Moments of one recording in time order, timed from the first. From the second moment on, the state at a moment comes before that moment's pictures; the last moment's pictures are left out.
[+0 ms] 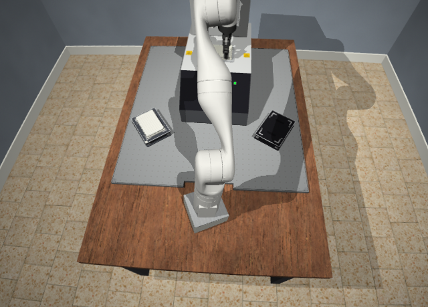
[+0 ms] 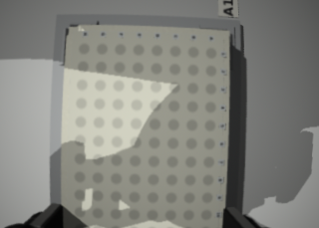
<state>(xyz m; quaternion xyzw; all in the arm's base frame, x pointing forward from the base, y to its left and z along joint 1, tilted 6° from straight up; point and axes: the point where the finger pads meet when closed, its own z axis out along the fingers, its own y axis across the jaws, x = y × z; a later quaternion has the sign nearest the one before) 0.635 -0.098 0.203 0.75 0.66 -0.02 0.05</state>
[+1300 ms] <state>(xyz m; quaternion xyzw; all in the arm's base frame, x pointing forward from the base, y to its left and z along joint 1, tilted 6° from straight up) 0.632 -0.094 0.235 0.75 0.66 -0.02 0.05</state>
